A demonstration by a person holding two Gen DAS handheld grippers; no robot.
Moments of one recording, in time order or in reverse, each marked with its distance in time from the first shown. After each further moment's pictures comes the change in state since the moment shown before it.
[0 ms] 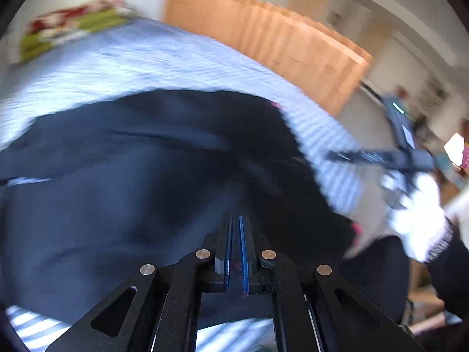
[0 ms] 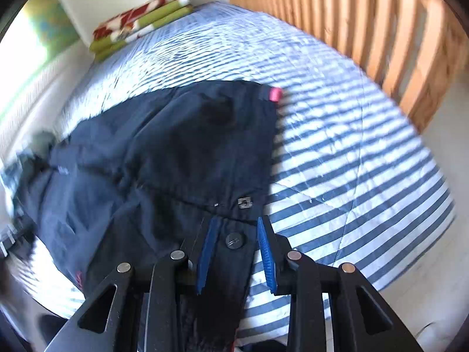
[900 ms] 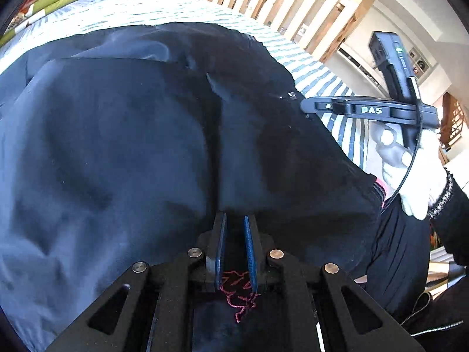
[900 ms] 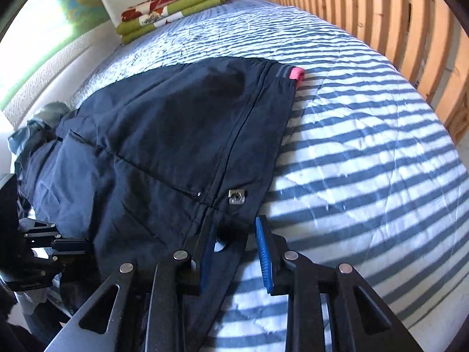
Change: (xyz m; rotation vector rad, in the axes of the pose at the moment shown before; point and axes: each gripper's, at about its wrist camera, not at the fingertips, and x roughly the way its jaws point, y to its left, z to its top) left arm 0.103 -0.010 -0.021 0.054 0.130 -0.066; right arm 0.050 -0.015 -0.006 -0.223 0.001 0.028
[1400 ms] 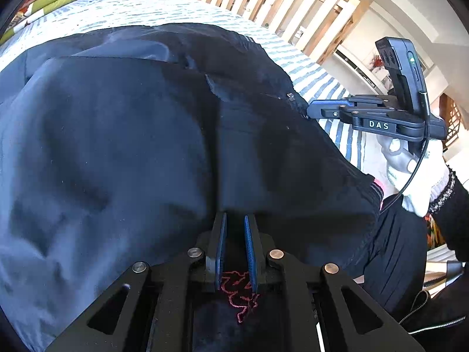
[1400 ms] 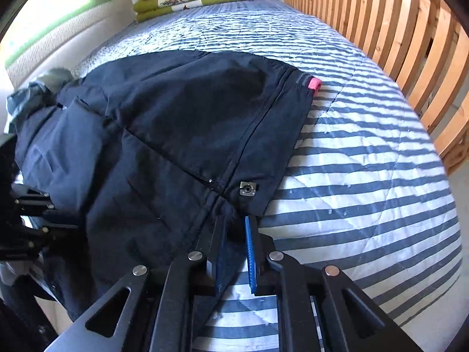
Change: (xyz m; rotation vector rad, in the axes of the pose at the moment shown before) left arm -0.010 0.003 -0.005 -0.005 -0.009 -0.018; right arm -0.011 0.023 -0.009 -0.162 0.007 -0.061
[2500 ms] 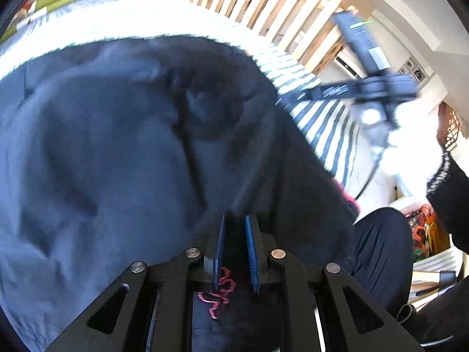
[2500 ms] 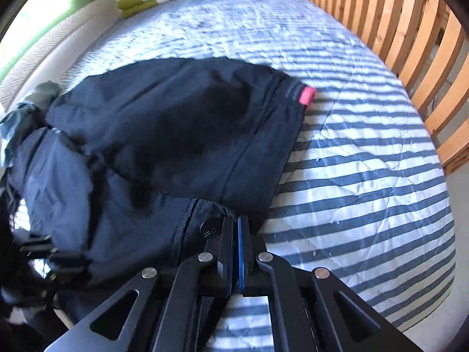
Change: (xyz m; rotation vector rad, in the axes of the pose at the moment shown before) left arm -0.025 -0.020 0.017 -0.002 -0.034 -0.004; right arm 0.023 -0.027 0.059 0.114 0.139 -0.005
